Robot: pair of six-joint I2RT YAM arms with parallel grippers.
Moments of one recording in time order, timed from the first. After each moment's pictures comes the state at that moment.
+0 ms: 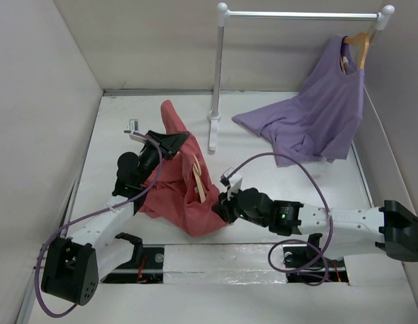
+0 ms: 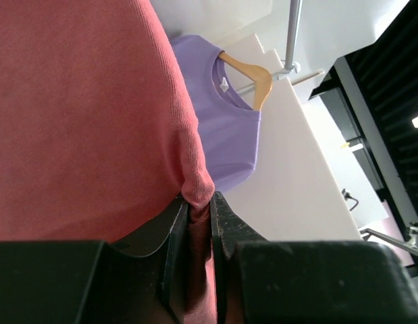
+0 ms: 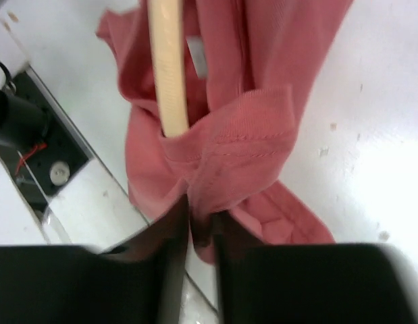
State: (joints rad) left arm -0.32 1.01 0.47 0.73 0.29 -1.28; right arm 1.26 1.15 0.66 0.08 0.28 0.43
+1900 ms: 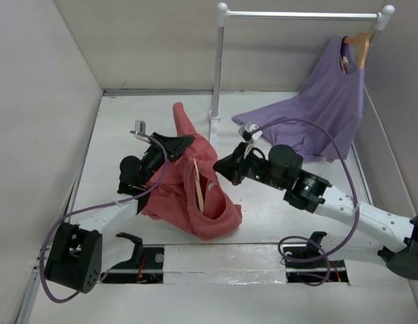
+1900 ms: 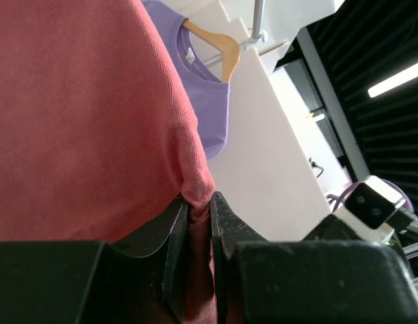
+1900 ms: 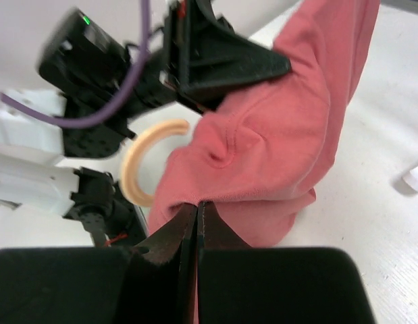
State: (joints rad) left arm -0.33 1.09 0.41 0.97 0.41 -1.36; right arm 0.97 1.07 0.95 0.05 -0.10 0.34
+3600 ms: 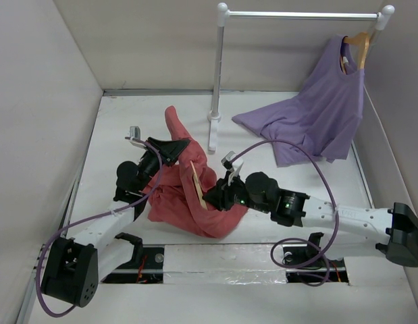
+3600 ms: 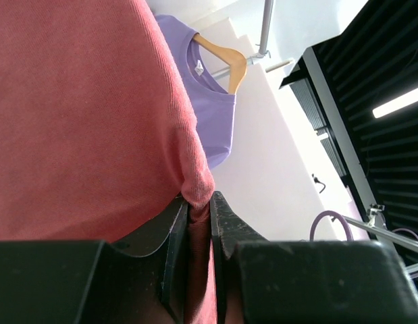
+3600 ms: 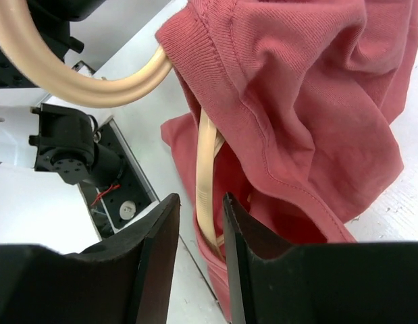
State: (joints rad) left arm -0.31 0.99 0.36 0.90 0.35 -1.38; right arm 1.17 1.13 0.76 0.12 0.09 0.43
